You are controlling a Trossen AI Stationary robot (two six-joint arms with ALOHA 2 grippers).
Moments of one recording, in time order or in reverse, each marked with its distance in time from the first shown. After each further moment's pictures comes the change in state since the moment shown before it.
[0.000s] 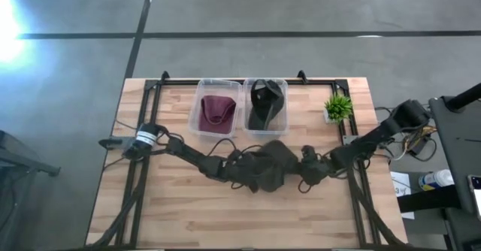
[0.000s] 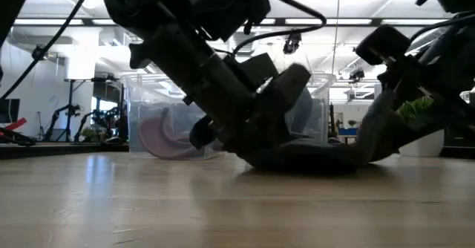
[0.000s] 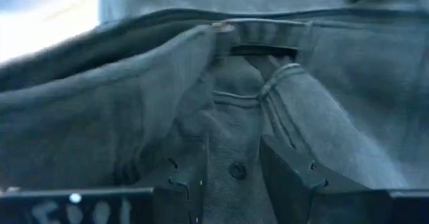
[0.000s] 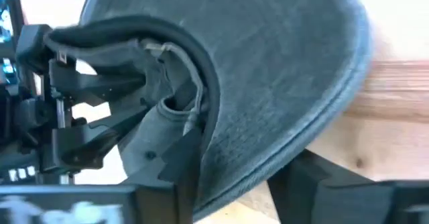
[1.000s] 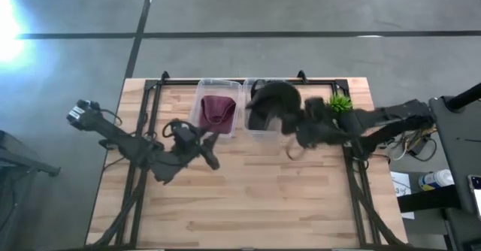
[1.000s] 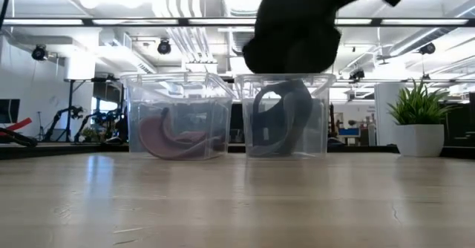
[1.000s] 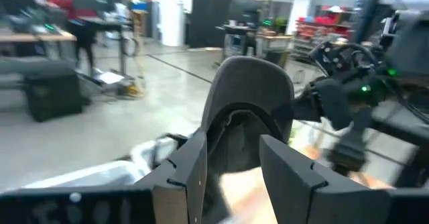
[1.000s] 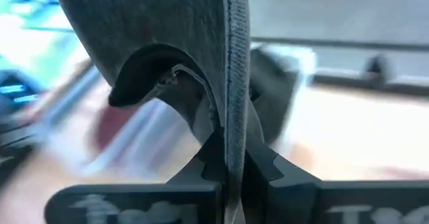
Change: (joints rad) left arm -0.258 -0.777 0.014 -0.197 -0.860 0.417; right arm -0.273 -0.056 0.809 -0.922 0.495 -0.755
